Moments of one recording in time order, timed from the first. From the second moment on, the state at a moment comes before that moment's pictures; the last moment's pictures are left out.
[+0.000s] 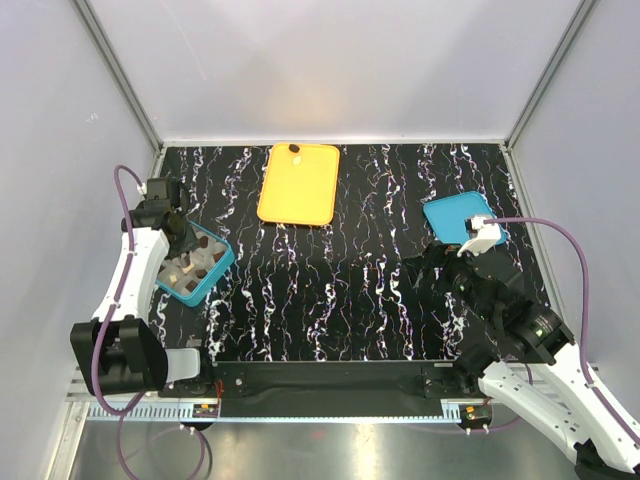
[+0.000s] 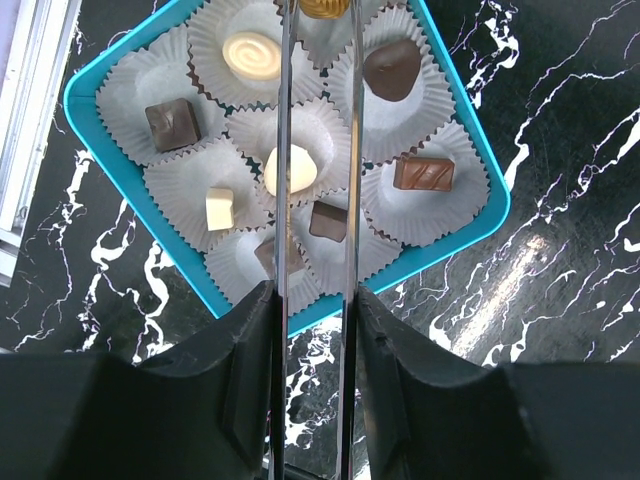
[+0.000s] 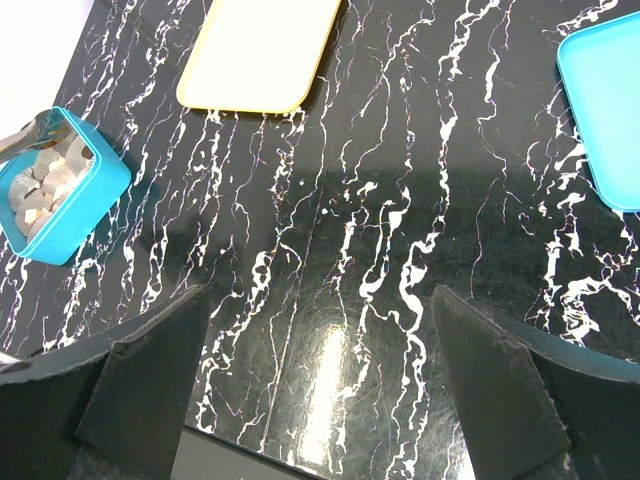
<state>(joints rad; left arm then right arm) 0.09 1.28 1.09 -0.88 -0.21 -0.34 0.65 0.54 0.81 -0.64 0.24 0.51</state>
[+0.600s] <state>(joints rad) 0.09 1.28 1.10 -0.91 -0.21 -0.34 0.65 0.54 0.81 -0.64 0.24 0.51</state>
